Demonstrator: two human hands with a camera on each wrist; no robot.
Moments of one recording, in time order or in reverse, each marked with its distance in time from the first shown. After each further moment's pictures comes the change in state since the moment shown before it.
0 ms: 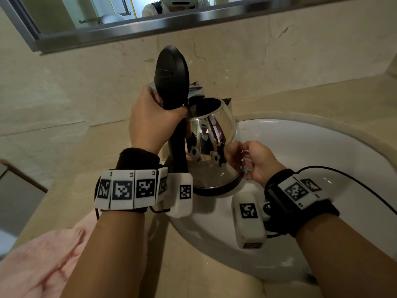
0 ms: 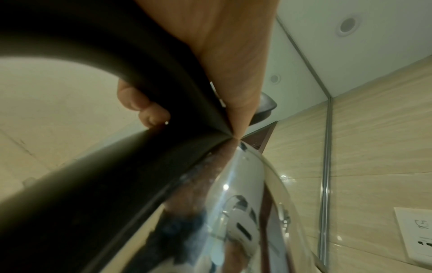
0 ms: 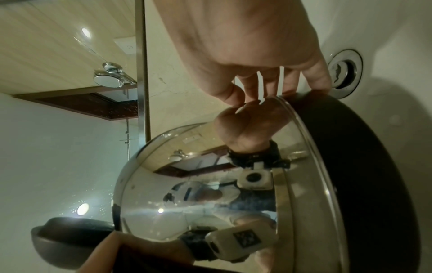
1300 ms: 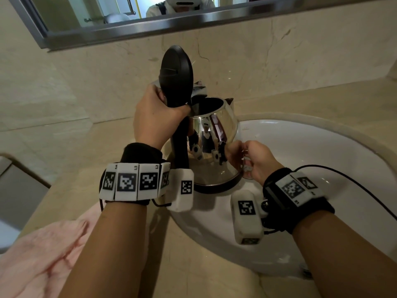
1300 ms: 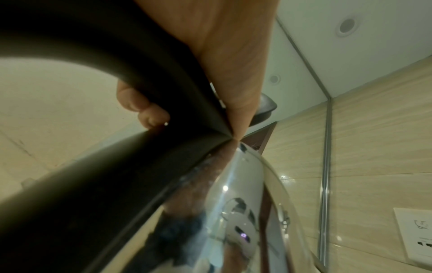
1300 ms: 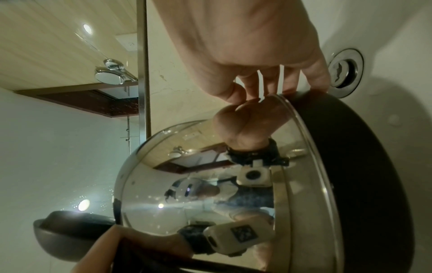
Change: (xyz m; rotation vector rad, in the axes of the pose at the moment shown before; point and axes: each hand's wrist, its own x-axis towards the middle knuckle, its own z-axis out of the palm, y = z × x) left_hand 0.003 -0.003 0.001 -0.001 -0.002 -0.003; right_hand -0.007 0.000 -0.002 -0.021 -0.031 -0.058
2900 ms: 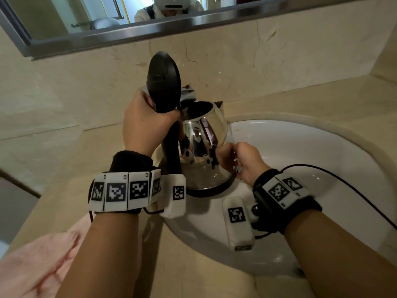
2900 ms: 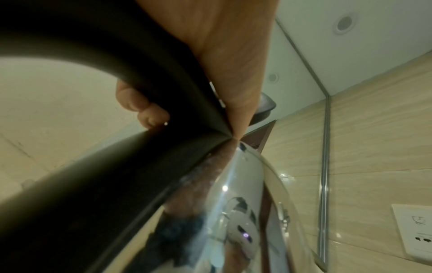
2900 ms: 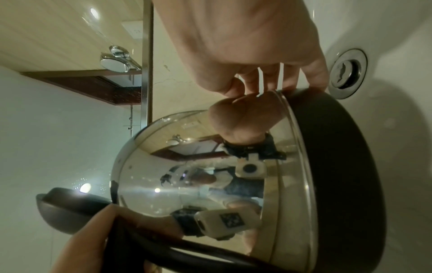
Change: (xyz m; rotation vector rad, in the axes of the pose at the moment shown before) left_hand -0.002 0.001 0.001 0.009 0.010 0.026; right_hand 0.027 0.008 0.001 -0.126 0.094 -0.009
